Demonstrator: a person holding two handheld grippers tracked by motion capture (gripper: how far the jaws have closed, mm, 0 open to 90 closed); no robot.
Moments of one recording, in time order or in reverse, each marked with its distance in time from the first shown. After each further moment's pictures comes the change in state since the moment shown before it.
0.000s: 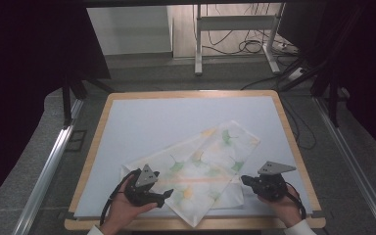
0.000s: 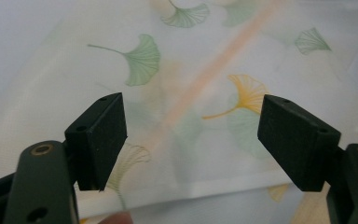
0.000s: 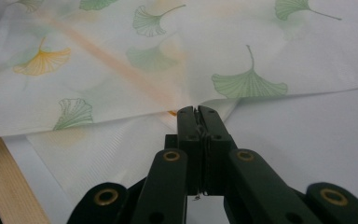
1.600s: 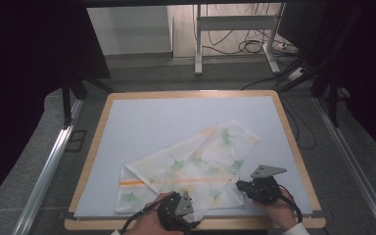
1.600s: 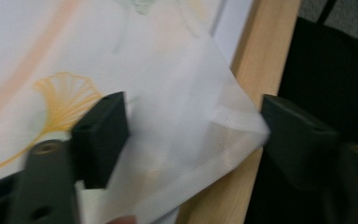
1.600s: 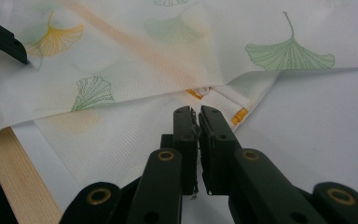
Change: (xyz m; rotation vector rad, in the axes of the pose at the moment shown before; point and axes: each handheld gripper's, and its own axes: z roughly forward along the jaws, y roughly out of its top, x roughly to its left) left arm -0.075 0.004 0.051 0.132 -0.183 0.245; right arm 0.011 -0.005 0.014 0.071 0.028 0.006
